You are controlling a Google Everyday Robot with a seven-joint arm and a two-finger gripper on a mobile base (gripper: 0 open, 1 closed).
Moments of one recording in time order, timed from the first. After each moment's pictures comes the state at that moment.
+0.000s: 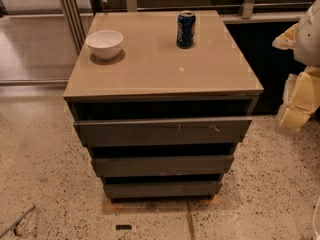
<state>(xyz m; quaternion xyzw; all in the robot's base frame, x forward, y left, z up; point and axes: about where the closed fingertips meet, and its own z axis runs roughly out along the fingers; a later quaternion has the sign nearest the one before) 0.438 -0.217 0.976 -0.60 0.78 -0.03 0.16</state>
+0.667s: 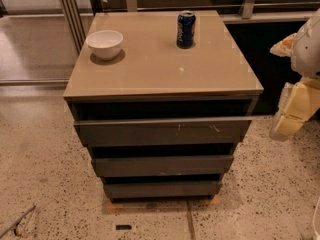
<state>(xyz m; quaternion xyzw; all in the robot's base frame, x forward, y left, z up) 0.441 -0.215 0.960 -0.60 0.78 -0.03 0.18</state>
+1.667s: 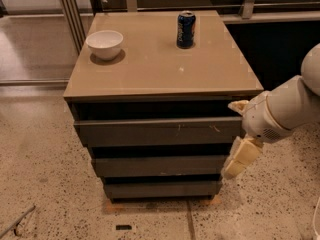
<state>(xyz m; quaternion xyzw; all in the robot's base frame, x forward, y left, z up) 0.452 -0.171 0.809 -0.58 0.77 0.10 0.23</state>
